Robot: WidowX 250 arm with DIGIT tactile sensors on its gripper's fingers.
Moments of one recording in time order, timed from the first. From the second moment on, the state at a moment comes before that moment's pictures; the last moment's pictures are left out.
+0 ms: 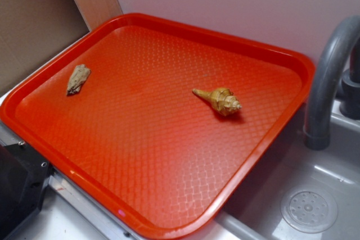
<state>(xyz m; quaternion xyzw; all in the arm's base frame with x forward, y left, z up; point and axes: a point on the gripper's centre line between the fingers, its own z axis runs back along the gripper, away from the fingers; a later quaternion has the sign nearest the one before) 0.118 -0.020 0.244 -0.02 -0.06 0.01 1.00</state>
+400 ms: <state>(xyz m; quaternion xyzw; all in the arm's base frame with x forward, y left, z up) 0.119 -0.019 0.241 -0.02 -0.06 -0.01 1.00</state>
